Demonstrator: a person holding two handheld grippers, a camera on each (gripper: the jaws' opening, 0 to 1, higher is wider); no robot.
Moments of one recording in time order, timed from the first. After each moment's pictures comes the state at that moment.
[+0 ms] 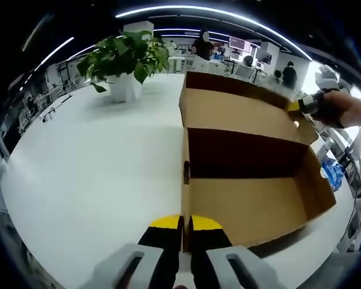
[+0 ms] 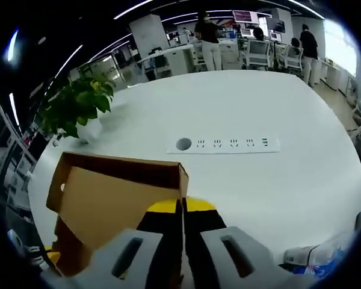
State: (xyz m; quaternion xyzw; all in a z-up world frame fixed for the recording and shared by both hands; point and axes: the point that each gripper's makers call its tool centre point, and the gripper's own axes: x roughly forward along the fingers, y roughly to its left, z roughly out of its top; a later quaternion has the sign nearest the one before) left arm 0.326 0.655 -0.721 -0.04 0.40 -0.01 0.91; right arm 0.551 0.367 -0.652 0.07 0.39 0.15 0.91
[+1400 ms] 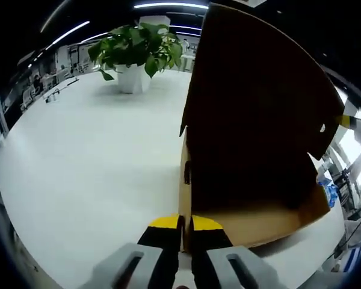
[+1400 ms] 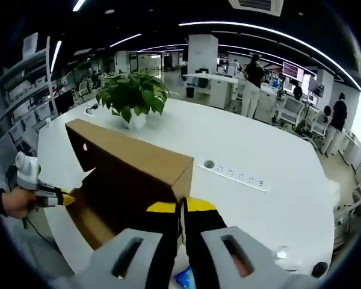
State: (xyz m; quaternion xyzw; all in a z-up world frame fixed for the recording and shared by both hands) left arm 0.328 0.652 -0.717 -0.11 0.40 0.01 0.91; right arm 0.458 0.379 -0.572 -0.09 0.28 0.26 0.92
